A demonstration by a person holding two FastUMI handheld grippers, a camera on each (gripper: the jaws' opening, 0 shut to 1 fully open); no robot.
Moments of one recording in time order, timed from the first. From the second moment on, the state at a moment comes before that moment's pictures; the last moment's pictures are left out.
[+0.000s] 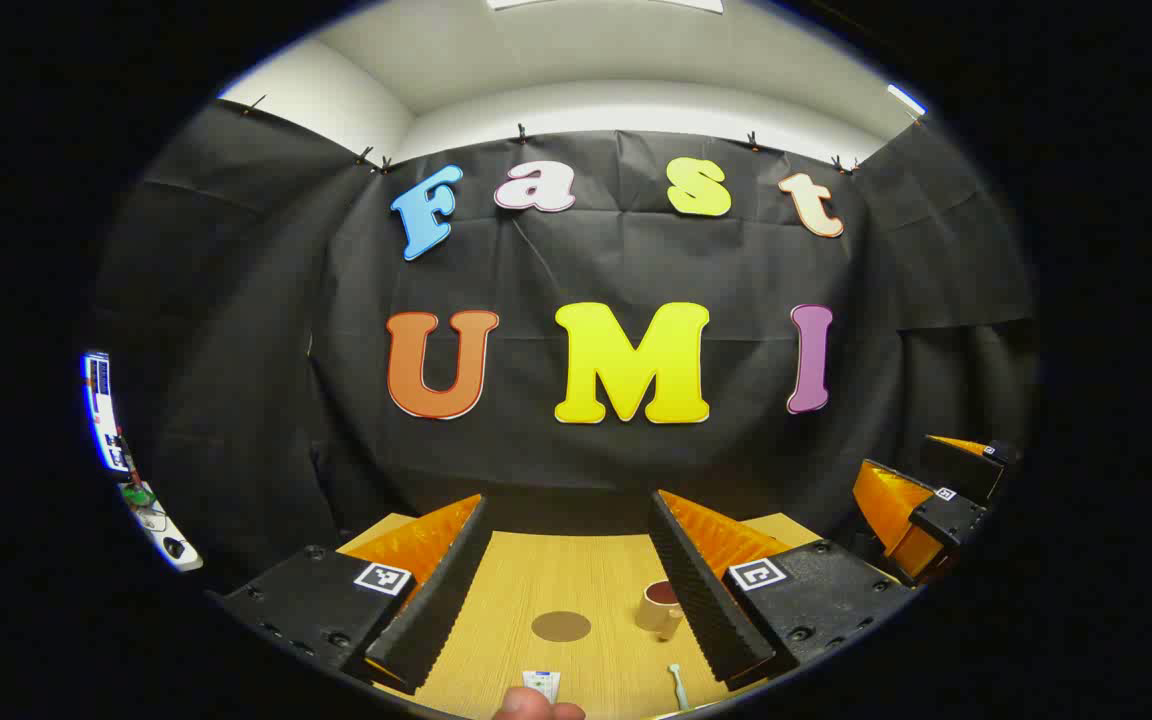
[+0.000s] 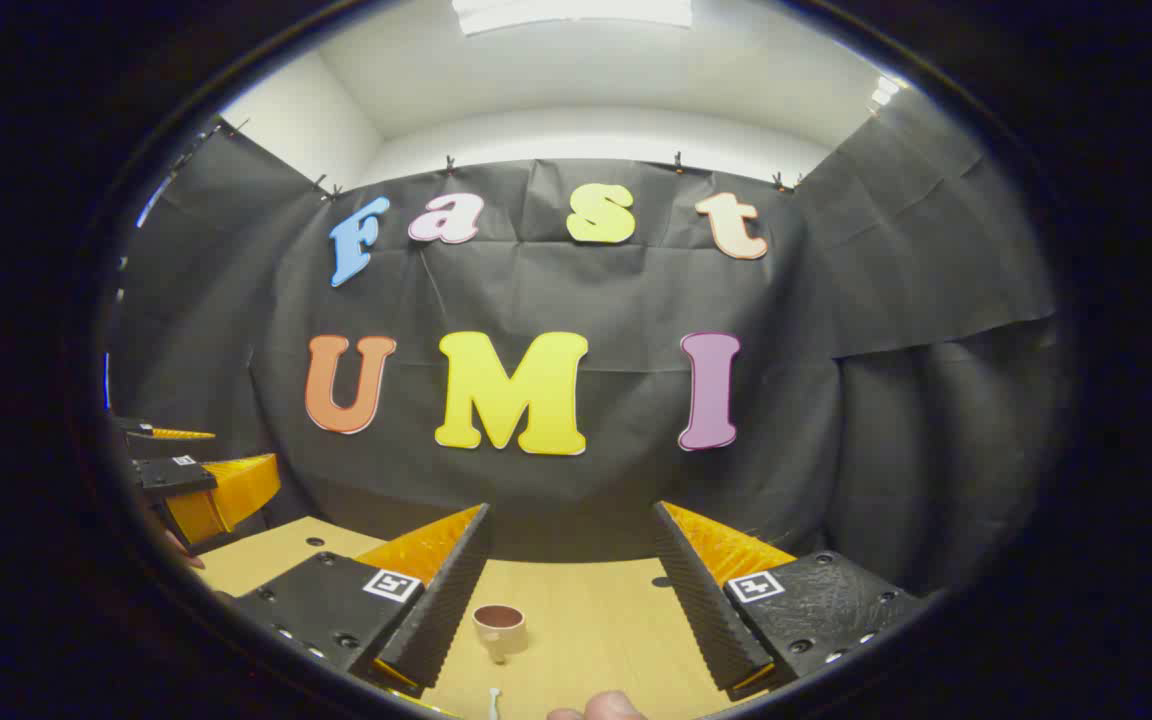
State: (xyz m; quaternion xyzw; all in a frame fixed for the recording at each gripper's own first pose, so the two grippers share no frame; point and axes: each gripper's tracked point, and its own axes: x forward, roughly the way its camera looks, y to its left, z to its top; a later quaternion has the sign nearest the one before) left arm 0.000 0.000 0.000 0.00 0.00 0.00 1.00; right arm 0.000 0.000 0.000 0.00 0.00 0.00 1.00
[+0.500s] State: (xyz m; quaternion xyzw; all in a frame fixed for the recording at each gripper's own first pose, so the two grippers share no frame) left arm 0.013 0.018 -0.002 -0.01 0.00 0.01 1.00; right arm 0.012 0.016 -0.005 0.00 0.01 0.01 1.00
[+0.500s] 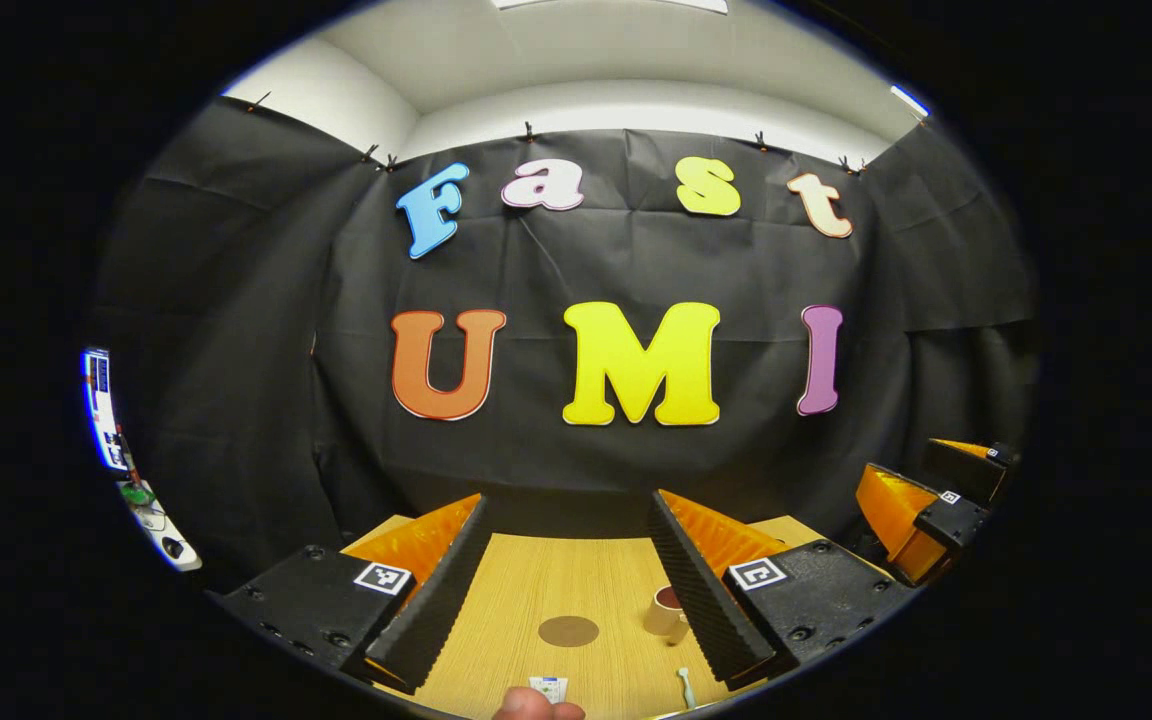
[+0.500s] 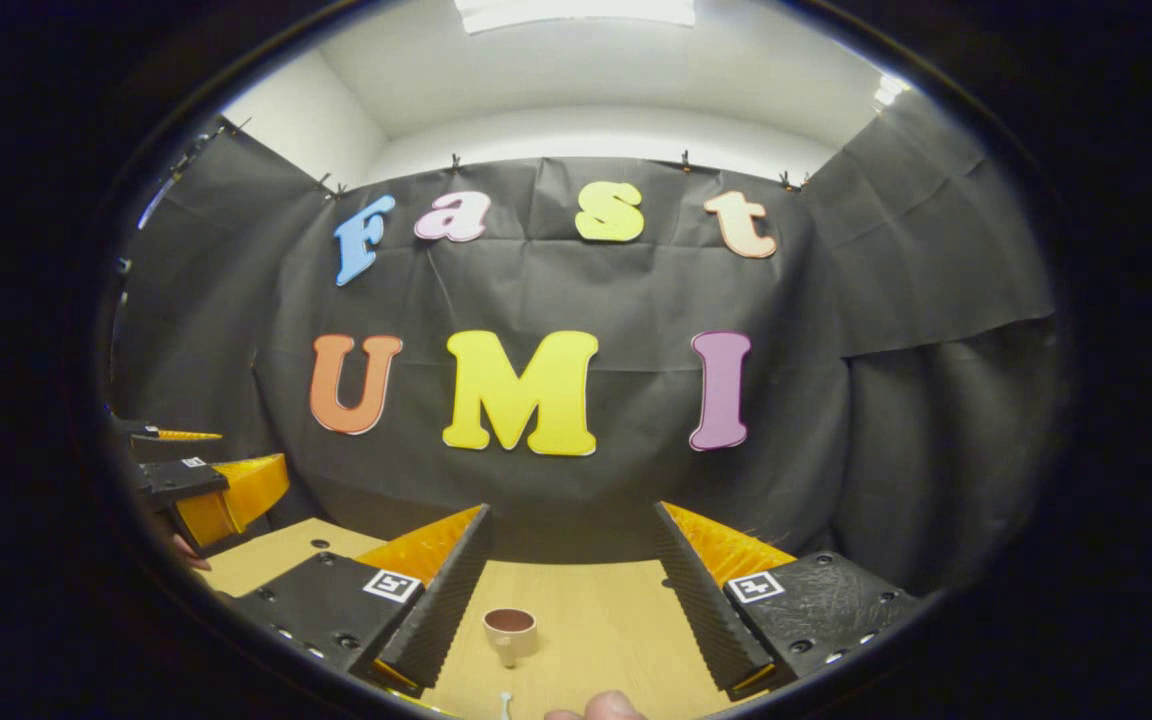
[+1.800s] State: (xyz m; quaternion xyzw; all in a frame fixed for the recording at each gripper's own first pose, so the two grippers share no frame) left arm 0.025 0.026 -0.027 -0.01 0.03 0.04 1.00; right arm 0.033 0.016 -0.035 0.00 0.06 0.02 1.00
